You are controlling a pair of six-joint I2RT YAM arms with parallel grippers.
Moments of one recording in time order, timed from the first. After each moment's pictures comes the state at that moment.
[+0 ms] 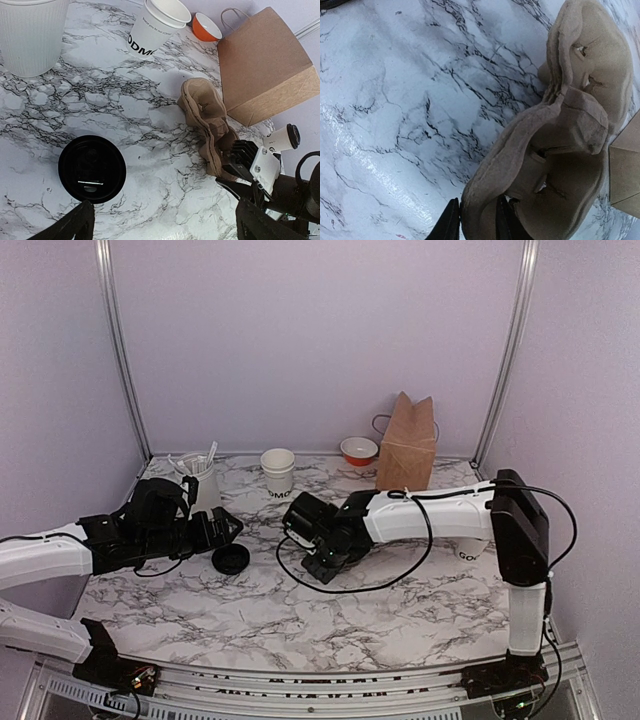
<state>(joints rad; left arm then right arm) -0.75 1.09 0.67 -0.19 -0.11 -0.80 1.06 2.04 1.55 -0.73 0.31 0.10</state>
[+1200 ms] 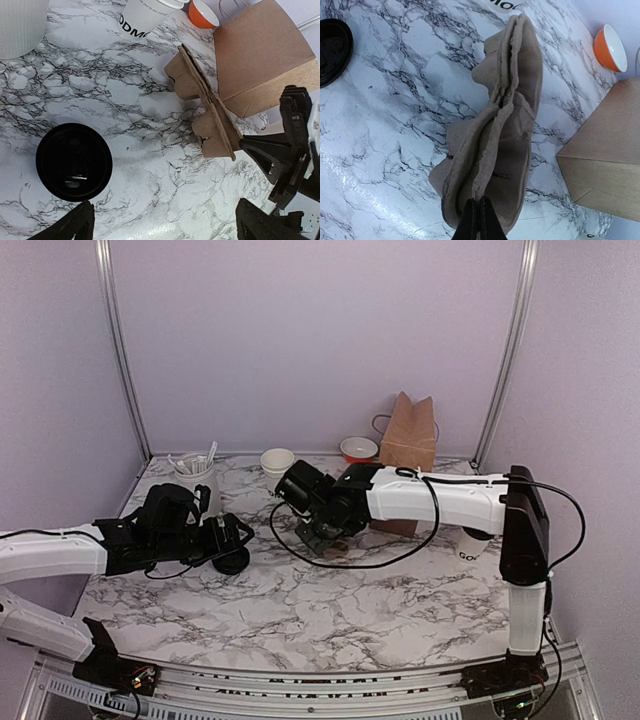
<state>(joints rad) -0.75 1.16 0.65 -0.10 -0.04 -0.85 1.05 2.04 1.73 -0.82 0.44 0.15</state>
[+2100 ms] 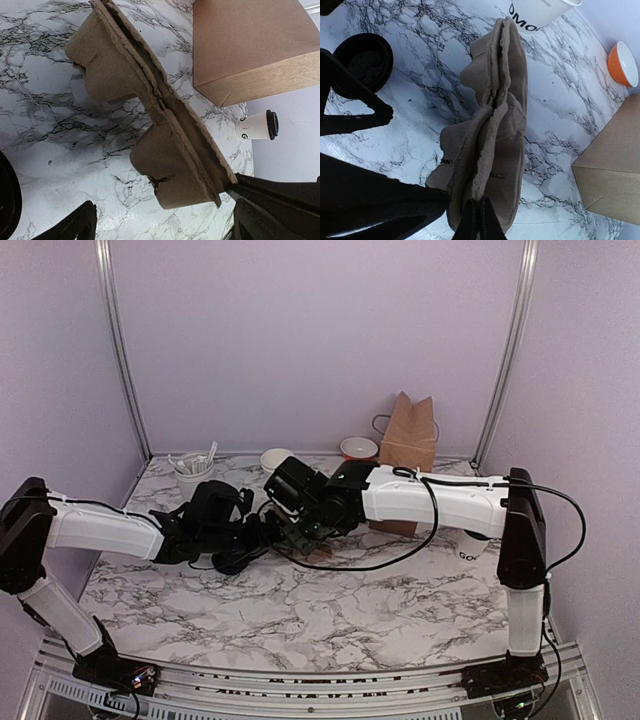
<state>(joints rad) -0.79 1.55 0.79 0.17 0.14 -0.97 1.09 2.05 1.82 -0.84 0.40 0.17</state>
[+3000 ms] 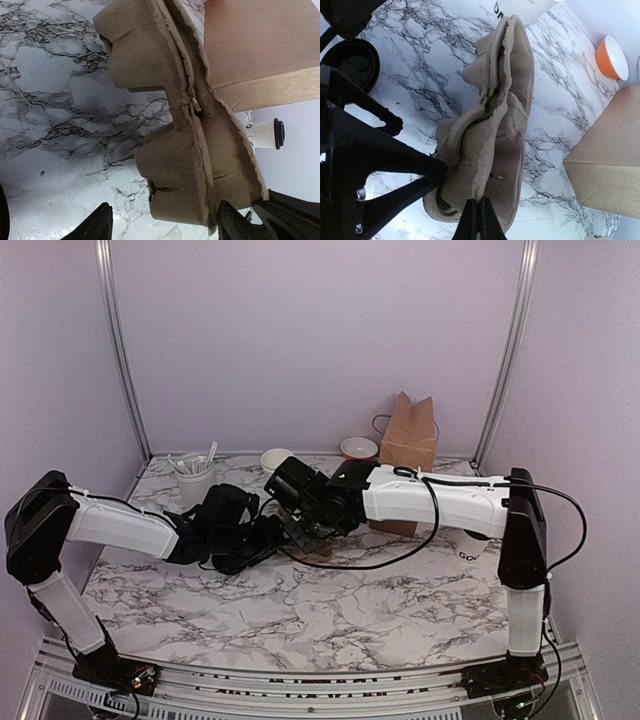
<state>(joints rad) -0.80 1.67 0.84 0.21 0.13 -1.03 1.09 2.05 1.82 -0.85 0.45 0.20</state>
